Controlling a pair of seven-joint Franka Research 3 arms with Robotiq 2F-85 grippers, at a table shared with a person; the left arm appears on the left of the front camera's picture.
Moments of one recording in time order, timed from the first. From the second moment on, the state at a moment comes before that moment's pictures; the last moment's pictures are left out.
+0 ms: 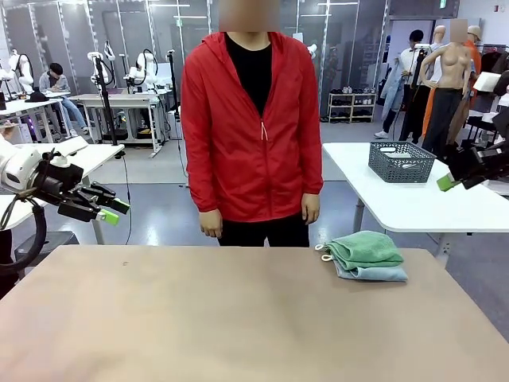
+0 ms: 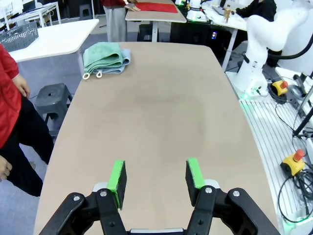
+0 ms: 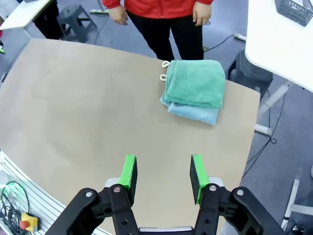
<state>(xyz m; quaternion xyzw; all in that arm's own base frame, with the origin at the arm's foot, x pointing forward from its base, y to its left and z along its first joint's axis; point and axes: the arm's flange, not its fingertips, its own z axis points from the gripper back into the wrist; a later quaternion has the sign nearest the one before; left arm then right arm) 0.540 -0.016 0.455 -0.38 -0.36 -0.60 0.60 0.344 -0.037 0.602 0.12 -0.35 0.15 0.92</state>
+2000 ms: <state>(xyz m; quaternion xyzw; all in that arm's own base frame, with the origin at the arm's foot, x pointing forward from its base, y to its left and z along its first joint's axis) 0.540 -0.016 0.455 -0.38 -0.36 -0.60 0.60 0.345 -0.041 0.602 0.12 -0.35 0.15 0.92</state>
